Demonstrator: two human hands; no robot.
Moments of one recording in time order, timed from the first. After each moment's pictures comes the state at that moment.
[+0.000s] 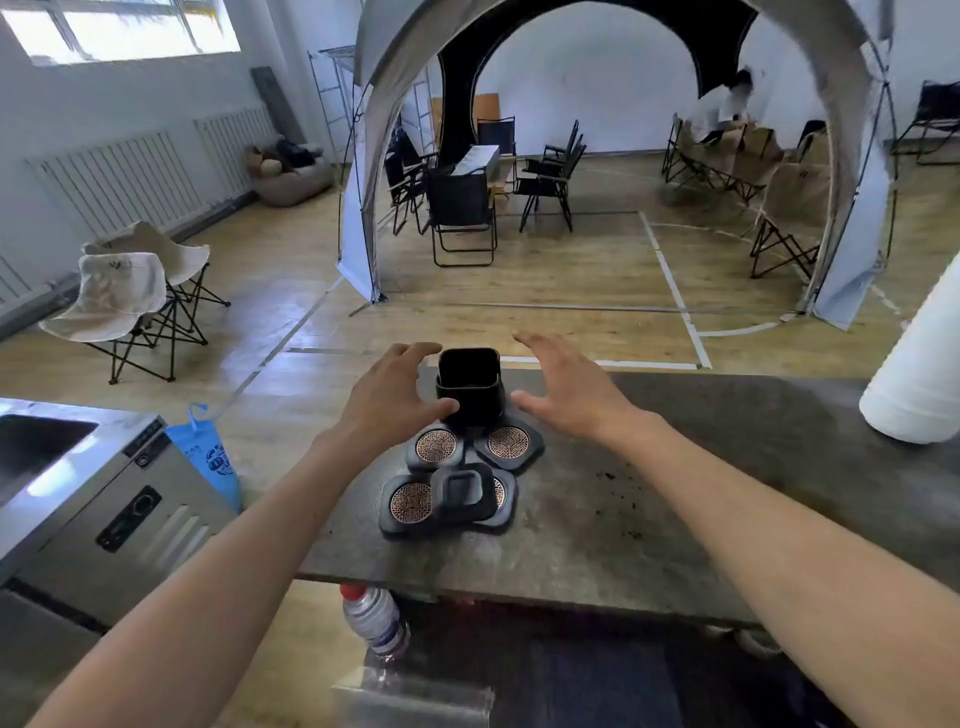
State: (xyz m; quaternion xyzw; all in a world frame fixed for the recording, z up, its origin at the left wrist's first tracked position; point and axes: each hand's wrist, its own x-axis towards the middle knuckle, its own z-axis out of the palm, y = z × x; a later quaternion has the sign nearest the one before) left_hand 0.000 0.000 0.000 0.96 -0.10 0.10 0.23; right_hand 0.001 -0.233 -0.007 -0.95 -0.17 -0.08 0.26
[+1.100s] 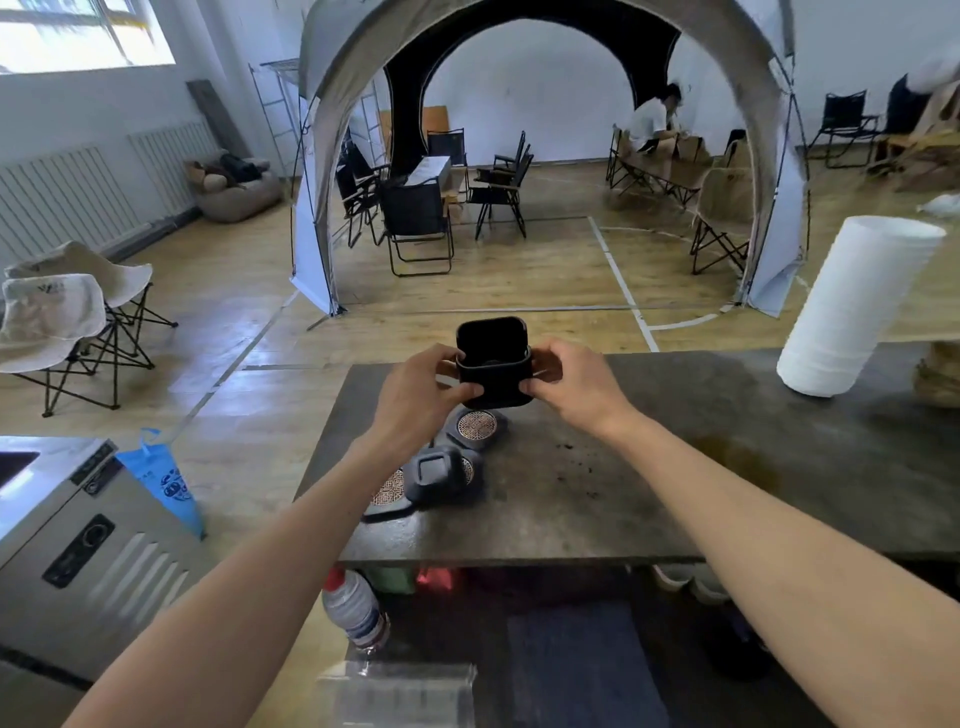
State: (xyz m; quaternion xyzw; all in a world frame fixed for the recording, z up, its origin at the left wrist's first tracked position) left_hand -0.026 -0.058 -0.008 0.91 -0.11 0.09 0.39; right_hand -0.049 -0.263 -0.008 -0.90 -0.03 -0.11 0.41
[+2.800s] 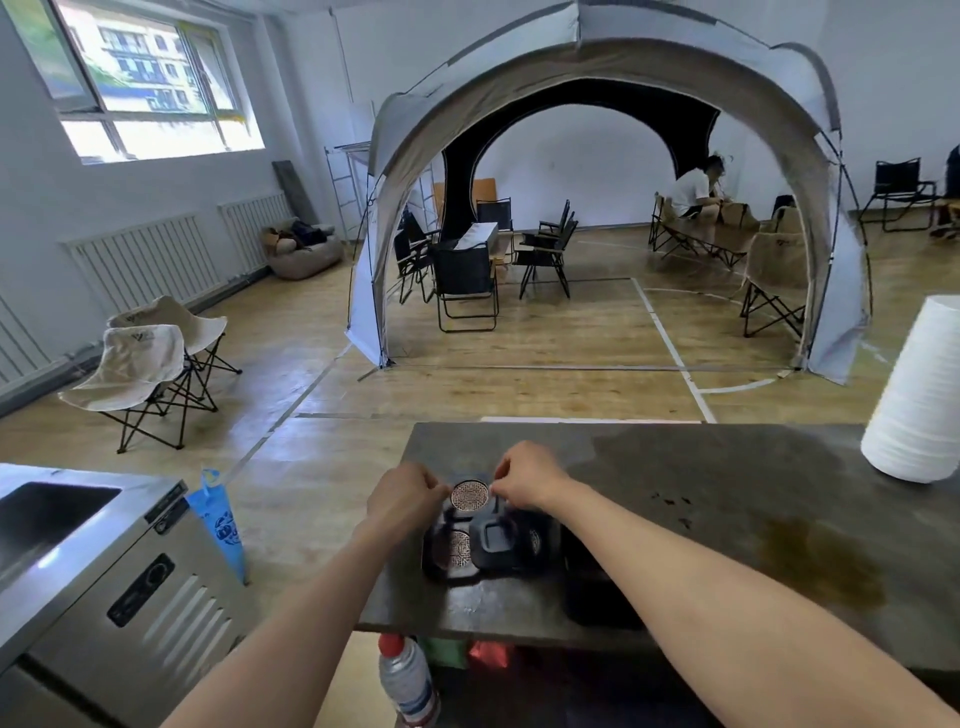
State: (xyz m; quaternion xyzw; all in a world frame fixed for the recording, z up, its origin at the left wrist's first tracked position) left_hand -0.023 0.036 -0.040 0.95 0.08 -0.02 0.29; right_hand -0.011 -0.143 -0.029 -0.96 -0.03 0.09 0.27
